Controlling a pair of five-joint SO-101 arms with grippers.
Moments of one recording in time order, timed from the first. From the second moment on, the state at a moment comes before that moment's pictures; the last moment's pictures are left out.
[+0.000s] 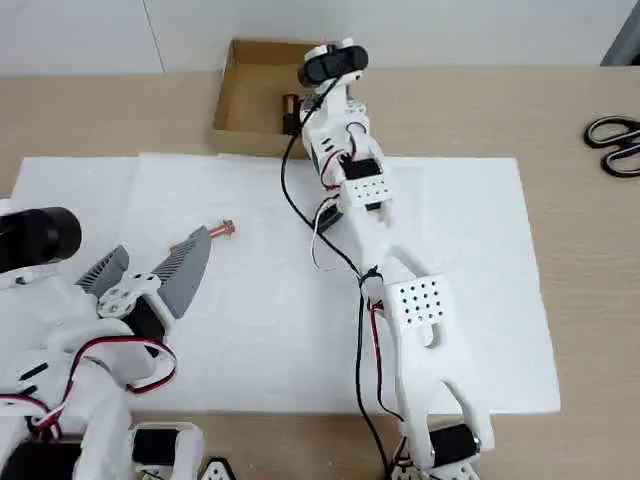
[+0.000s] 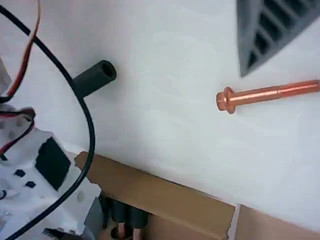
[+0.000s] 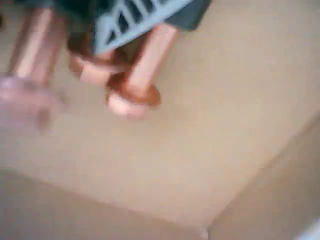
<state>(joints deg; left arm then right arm) -5.0 -70.8 24.8 86.9 22.9 -18.0 69.8 -58.4 16.8 -2.3</state>
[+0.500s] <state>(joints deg) -5.0 -70.8 24.8 86.9 22.9 -17.8 69.8 -86.0 41.7 -2.3</state>
